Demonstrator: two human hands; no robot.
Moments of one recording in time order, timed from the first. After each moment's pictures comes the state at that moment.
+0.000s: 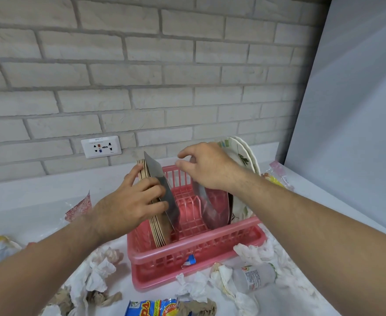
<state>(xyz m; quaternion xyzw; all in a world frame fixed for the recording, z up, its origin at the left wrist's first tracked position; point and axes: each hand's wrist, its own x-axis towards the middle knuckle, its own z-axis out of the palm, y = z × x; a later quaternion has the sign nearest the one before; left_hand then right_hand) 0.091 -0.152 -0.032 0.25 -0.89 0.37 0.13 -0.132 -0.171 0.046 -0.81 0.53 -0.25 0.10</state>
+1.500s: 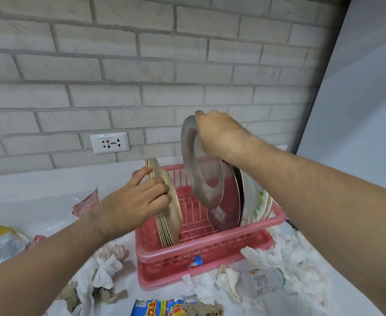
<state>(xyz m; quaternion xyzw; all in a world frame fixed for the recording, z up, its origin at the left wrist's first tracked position) 0.102 -0.153 -0.038 0.26 -0.87 0.38 0.18 -0.106 -0.187 0.102 -0.79 0.59 -0.12 -0.14</state>
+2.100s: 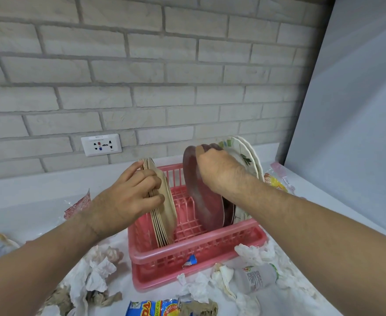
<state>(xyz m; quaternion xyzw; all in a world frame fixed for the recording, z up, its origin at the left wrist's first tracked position) 0.096 -0.153 -0.028 0.26 -0.85 0.39 0.23 -0.128 -0.171 0.044 -0.80 0.59 -0.04 -0.15</state>
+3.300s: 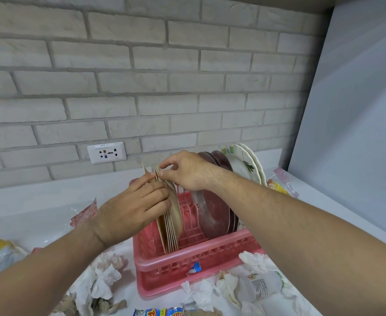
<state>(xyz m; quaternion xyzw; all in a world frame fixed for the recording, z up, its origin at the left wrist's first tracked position) 0.096 -0.152 -0.027 0.20 -0.87 0.39 0.21 -0.089 -0.186 0.049 -0.81 0.50 -0.21 0.23</state>
